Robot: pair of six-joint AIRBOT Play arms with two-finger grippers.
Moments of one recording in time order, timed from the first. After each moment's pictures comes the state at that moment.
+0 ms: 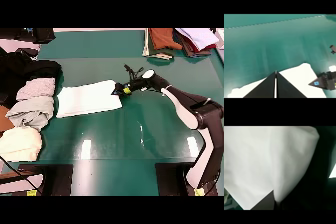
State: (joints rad) left arm -0.13 -1.35 1.85 1.30 -1.12 -1.53; right arm 0.34 -1.99 1.61 -0.54 1.01 1.23
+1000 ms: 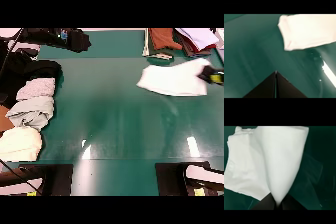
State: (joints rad) left arm -0.40 -1.35 1.85 1.23 -1.10 -1.48; right arm -0.51 -1.32 1.25 -1.01 0.96 1.31
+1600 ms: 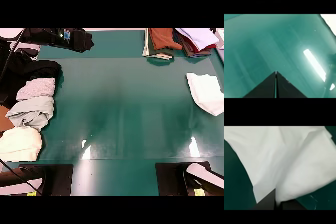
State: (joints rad) left arm -0.42 -1.35 1.85 1.22 -1.09 -1.52; right arm -0.86 -1.13 0.95 -1.10 0.94 1.35
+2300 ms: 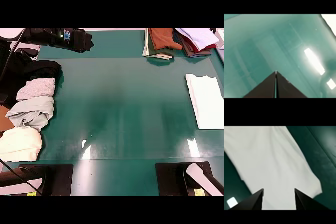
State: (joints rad) left arm -0.42 -1.35 1.85 1.23 -1.09 -1.51; right arm -0.78 -0.96 1.08 -1.39 1.07 1.40
